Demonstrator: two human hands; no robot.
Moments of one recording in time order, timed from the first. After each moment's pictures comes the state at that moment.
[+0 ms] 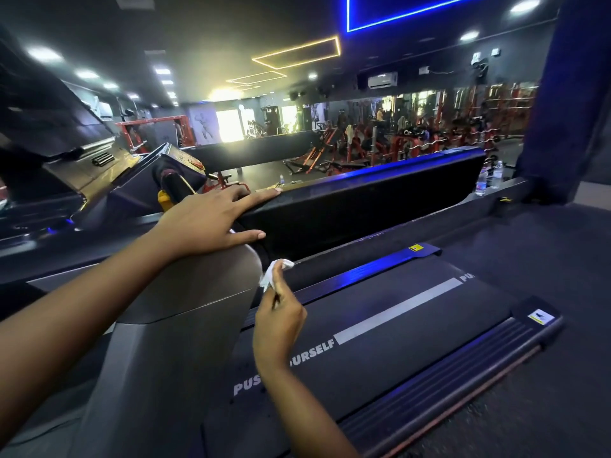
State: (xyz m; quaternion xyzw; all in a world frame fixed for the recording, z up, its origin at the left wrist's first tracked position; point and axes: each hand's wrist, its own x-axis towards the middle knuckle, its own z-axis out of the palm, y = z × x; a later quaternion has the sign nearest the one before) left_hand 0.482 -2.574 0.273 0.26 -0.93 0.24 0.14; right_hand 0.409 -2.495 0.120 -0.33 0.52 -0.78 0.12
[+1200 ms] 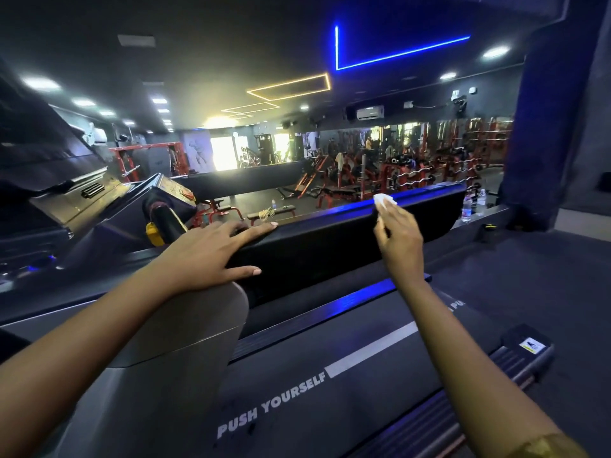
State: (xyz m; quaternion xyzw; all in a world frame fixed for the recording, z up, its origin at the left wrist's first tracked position) left_hand 0.469 -2.568 0.275 0.26 -0.93 0.21 0.13; right_hand 0.145 -2.544 0.190 -0.50 0.59 -0.57 -0.28
